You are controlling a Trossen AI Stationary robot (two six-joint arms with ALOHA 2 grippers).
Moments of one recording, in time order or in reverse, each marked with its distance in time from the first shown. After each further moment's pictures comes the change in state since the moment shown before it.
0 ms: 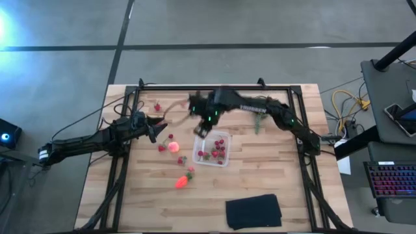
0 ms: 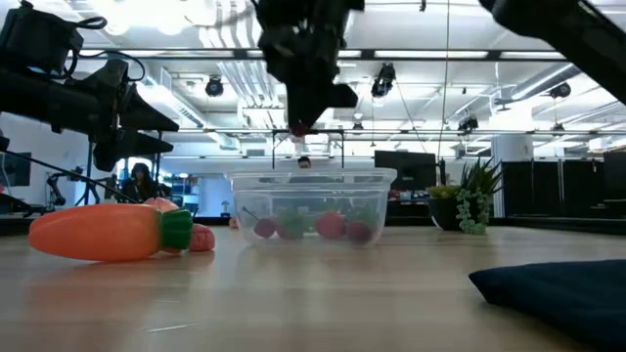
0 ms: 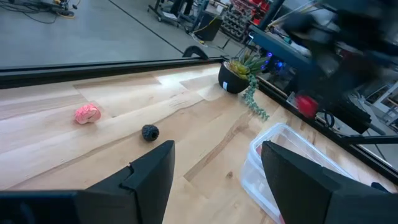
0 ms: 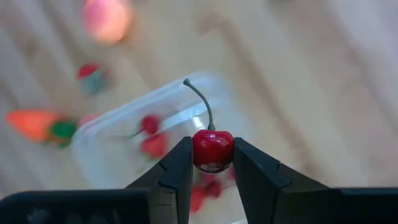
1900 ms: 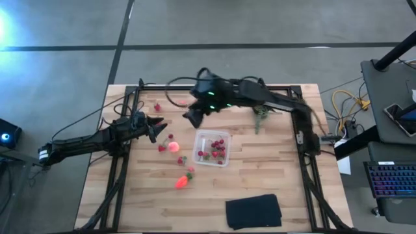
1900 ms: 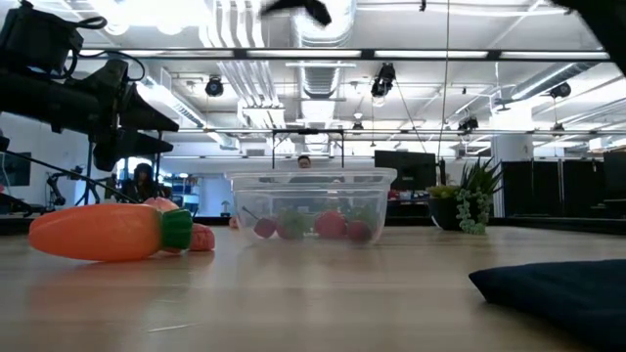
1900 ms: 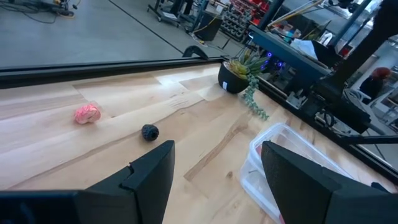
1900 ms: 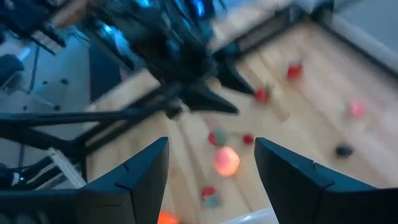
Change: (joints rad) left arm 0.000 -0.001 0.000 0.000 0.000 0.000; right arm 0.054 -0.249 0.001 0.438 0.046 0.047
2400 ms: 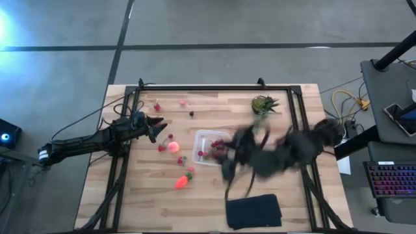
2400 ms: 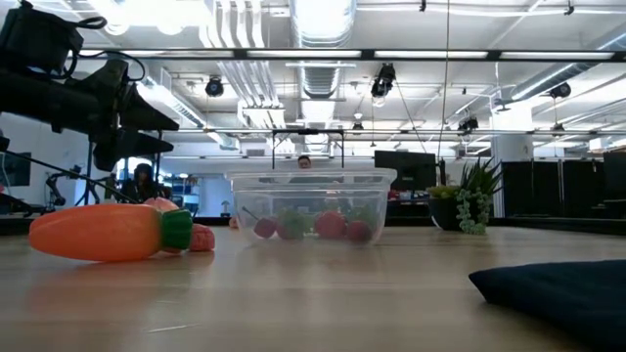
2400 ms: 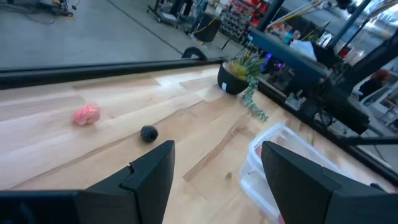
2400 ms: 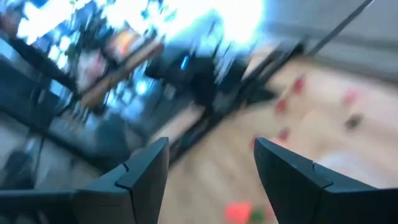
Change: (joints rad) left arm 0.000 -0.001 0.000 0.010 0.000 0.000; right arm 0.588 -0.157 -0.007 -0.088 0.777 0.469
